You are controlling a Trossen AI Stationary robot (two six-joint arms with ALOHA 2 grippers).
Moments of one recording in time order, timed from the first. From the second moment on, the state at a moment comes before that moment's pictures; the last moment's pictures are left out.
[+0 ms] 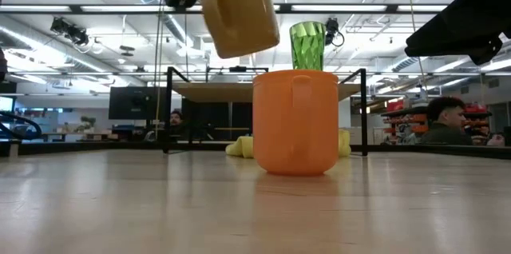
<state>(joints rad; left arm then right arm) 0.13 1.62 1.69 -1.16 0.04 -0.61 0.83 1.35 0.55 -0.08 1.07 0.94</state>
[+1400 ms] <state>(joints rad) 0.63 2.09 2.35 -1.48 0.15 -0.41 0.66 1.35 0.55 -0.08 0.88 0.83</state>
